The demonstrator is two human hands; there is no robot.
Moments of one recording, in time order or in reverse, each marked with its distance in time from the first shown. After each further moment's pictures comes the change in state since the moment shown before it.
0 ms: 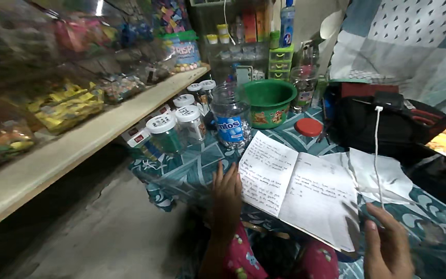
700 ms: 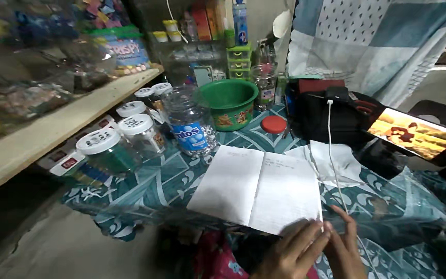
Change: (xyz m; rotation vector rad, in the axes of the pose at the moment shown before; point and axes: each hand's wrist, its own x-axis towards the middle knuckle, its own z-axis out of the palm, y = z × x) left_hand -0.077 0.131 0.024 -0.713 -0.253 0.611; right_hand -0.020 -0.021 -0.005 0.453 -0.049 0.650
